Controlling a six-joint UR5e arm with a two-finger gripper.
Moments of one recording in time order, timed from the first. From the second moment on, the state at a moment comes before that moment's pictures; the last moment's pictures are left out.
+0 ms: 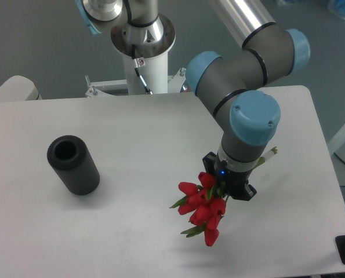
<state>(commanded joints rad) 2.50 -2.09 -1.22 -1.38 1.51 1.32</state>
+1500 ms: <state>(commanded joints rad) 2.51 -1.87 -1.64 -1.35 1.52 1.59</state>
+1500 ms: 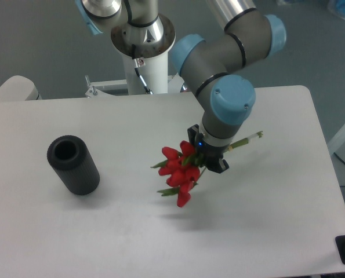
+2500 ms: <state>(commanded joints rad) 2.42 -1.73 -1.94 -1.25 1.52 1.60</state>
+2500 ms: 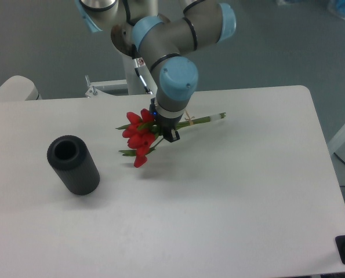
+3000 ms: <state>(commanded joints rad) 2.42 -1.73 -1.92 -1.25 1.52 1.61</state>
